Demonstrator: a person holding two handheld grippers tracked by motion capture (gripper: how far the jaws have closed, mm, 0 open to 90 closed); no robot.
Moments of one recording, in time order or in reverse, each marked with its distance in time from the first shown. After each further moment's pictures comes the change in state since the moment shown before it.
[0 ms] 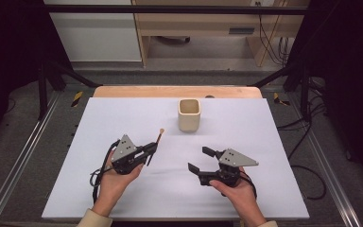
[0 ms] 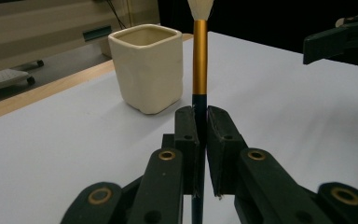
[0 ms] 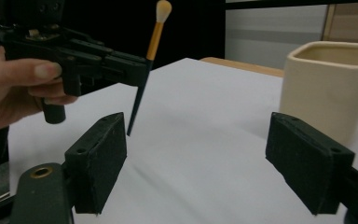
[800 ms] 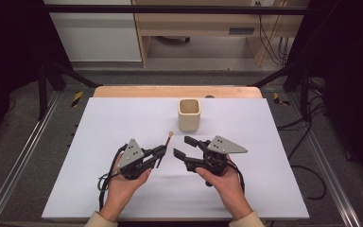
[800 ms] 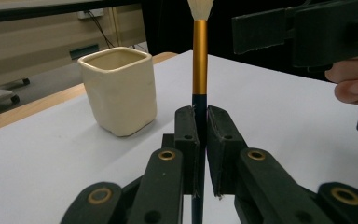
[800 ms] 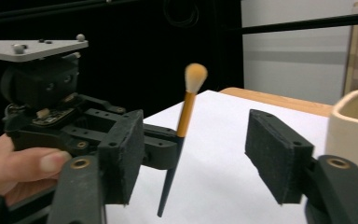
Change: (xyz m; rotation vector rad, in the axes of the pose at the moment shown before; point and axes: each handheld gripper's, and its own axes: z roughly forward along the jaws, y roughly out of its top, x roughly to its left) left arm -0.026 0.006 0.006 -0.071 -0.044 0.012; right arm 0.013 0.038 0.030 -0.091 0.072 0.052
